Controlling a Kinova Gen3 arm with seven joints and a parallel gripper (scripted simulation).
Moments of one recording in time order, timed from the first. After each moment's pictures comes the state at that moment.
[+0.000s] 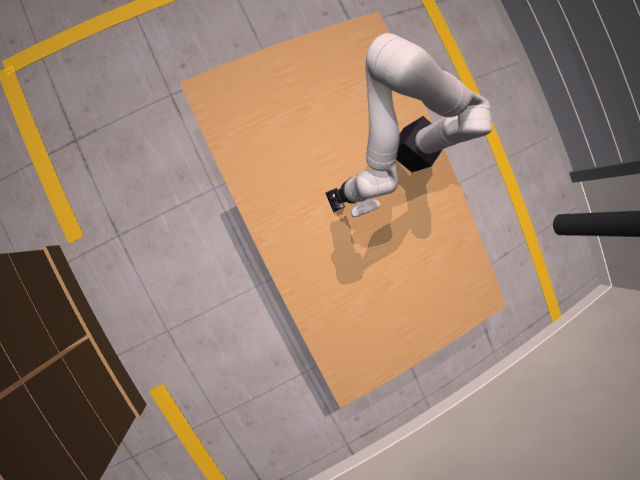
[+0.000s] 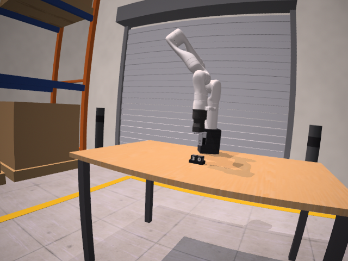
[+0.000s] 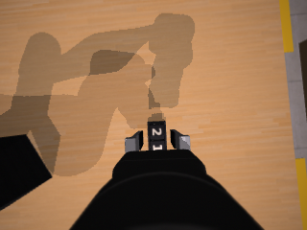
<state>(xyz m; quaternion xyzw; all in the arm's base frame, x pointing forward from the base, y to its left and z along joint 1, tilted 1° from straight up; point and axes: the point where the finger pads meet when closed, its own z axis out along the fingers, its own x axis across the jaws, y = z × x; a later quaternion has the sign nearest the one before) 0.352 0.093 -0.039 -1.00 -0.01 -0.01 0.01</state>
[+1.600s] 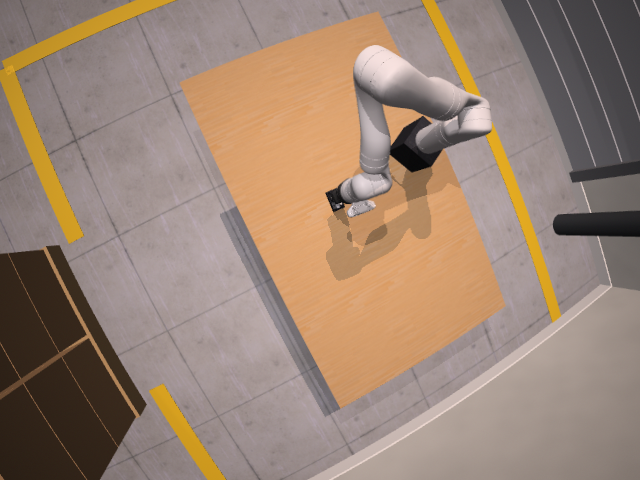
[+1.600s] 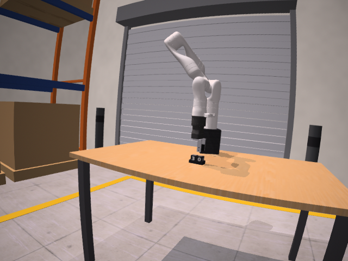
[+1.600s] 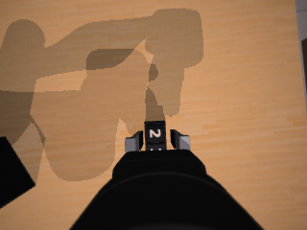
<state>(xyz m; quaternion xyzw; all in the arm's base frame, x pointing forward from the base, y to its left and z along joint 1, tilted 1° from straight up) 0.356 0.092 -0.073 -1.00 -0.01 -0.01 0.01</state>
